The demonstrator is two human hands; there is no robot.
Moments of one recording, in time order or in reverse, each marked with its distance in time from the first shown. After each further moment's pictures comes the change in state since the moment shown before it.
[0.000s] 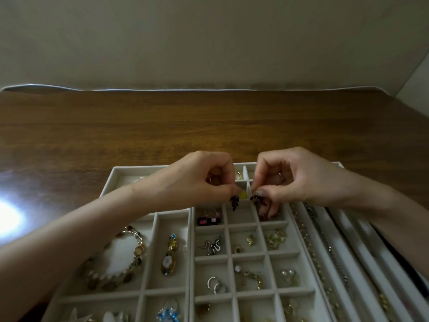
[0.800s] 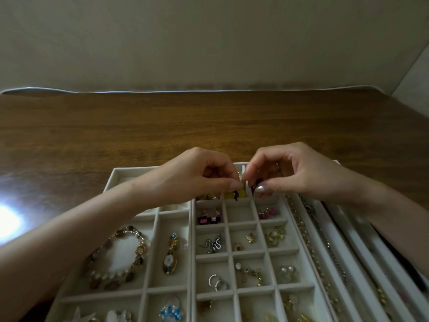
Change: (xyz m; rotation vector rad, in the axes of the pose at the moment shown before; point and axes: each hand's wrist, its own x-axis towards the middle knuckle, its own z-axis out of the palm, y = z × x) left_hand 0.003 -0.003 -0.005 0.019 -0.013 0.070; right_hand 0.002 0.005 -0.004 -0.078 0.035 -0.118
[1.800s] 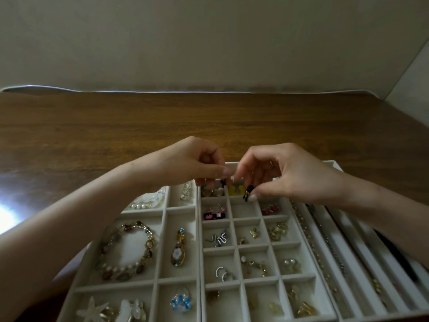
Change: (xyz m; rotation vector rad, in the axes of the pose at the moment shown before) left_hand 0.002 -0.007 -0.016 -0.127 -0.002 -0.192; right_hand 0.004 -0.023 0.018 -0.188 0.052 0.021
